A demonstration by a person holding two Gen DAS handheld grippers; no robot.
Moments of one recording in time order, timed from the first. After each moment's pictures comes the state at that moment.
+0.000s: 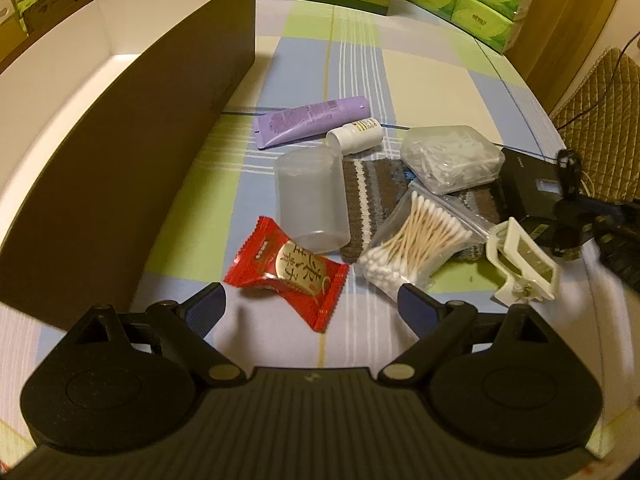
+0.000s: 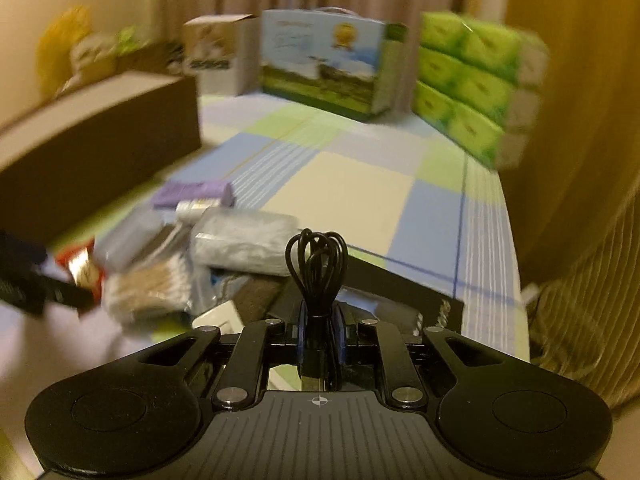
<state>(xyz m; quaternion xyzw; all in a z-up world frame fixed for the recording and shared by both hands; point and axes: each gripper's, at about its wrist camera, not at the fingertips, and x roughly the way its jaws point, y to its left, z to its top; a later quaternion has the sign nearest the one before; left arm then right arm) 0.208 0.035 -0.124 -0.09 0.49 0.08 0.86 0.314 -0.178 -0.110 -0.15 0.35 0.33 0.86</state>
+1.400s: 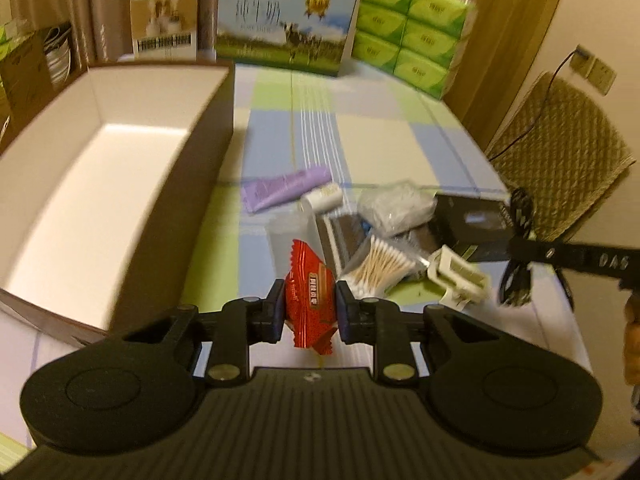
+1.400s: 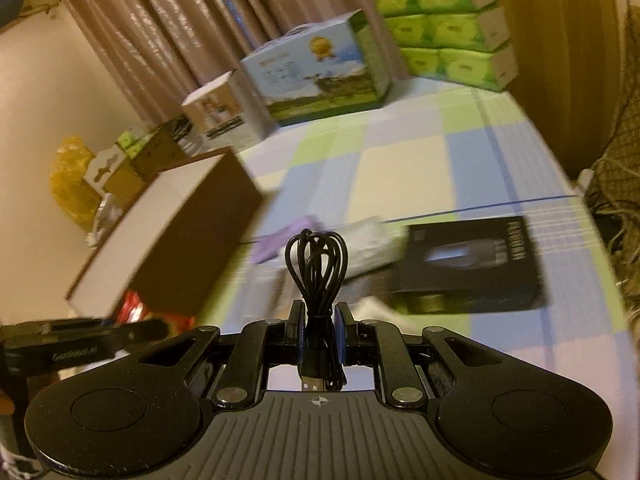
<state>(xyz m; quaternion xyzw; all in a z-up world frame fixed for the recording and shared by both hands) 0.159 0.065 -0.044 -0.09 0.42 0.00 0.90 0.256 -0.167 -0.038 0.07 0.43 0.36 0.83</state>
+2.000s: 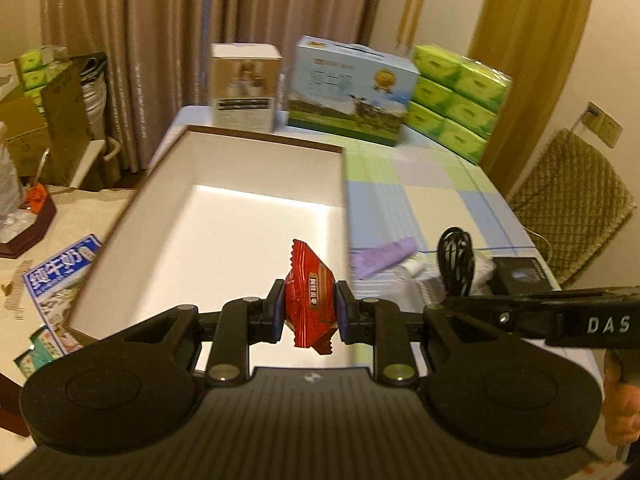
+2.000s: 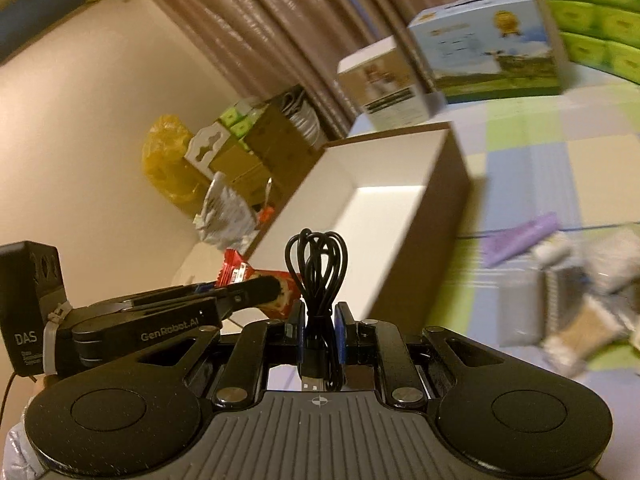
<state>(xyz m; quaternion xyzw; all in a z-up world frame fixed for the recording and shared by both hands) 0.130 0.212 0.018 -0.09 0.37 0.02 0.92 0.203 0.039 -0.008 0.10 0.44 0.47 0.76</state>
